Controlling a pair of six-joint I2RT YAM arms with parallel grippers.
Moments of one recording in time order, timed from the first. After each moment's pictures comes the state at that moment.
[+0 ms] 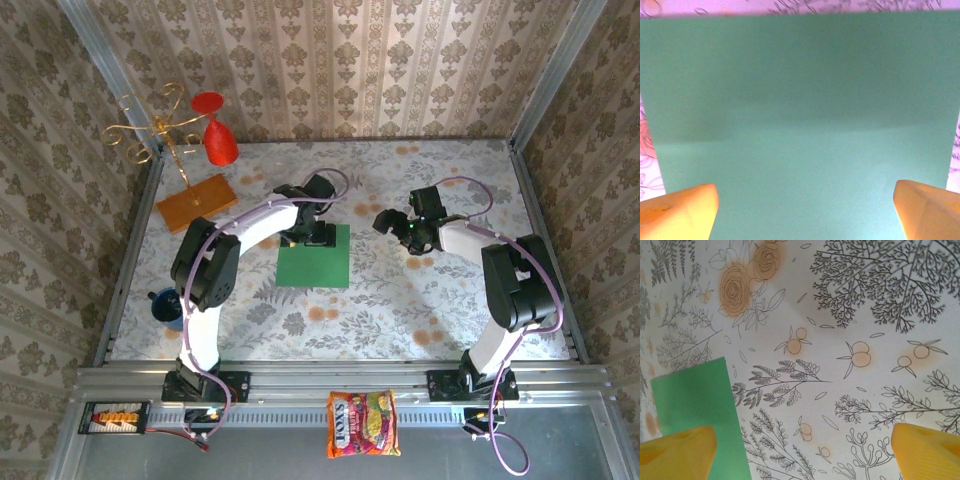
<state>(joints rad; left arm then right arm) -0.68 2.01 1.54 -0.85 -0.04 -0.56 0.21 1.71 0.94 -0.18 -0.26 0.73</state>
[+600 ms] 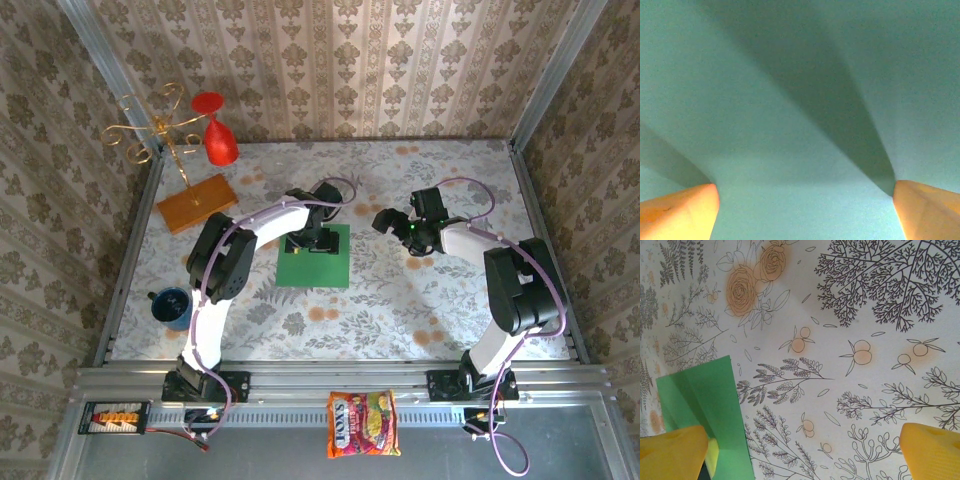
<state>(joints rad) -0.70 2.13 1.60 -0.89 -0.05 -0.57 0.21 1.68 0.93 -0.16 -0.26 0.73</state>
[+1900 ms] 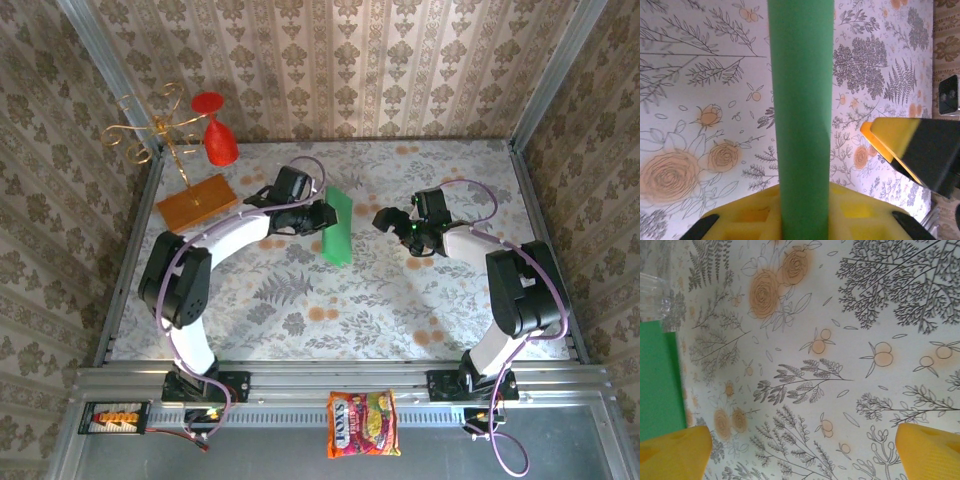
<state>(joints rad) -0.59 1.82 1.27 -0.29 0.44 -0.74 0.20 1.66 0.89 -0.07 -0.33 0.76</state>
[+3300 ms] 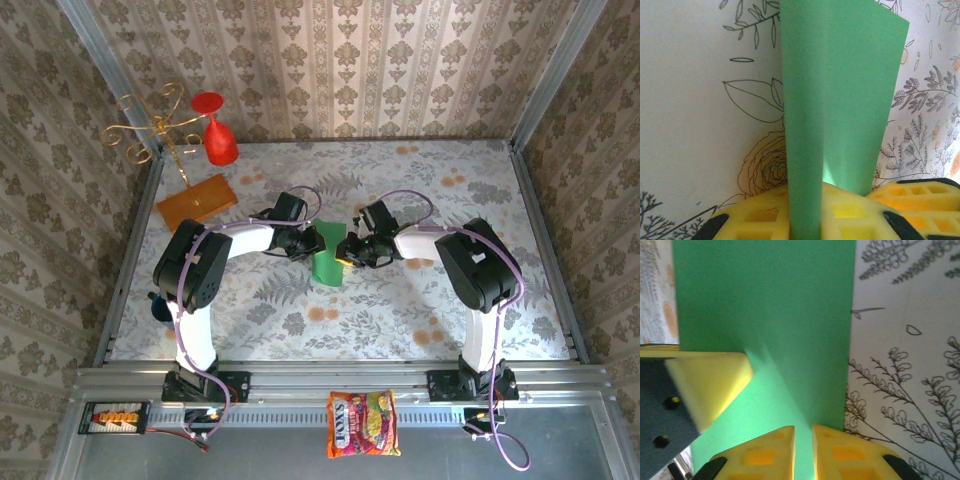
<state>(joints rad) -0.55 1.94 1.12 -0.21 0.42 -0.74 0.48 1.94 1.05 -0.09 -0.49 0.81</state>
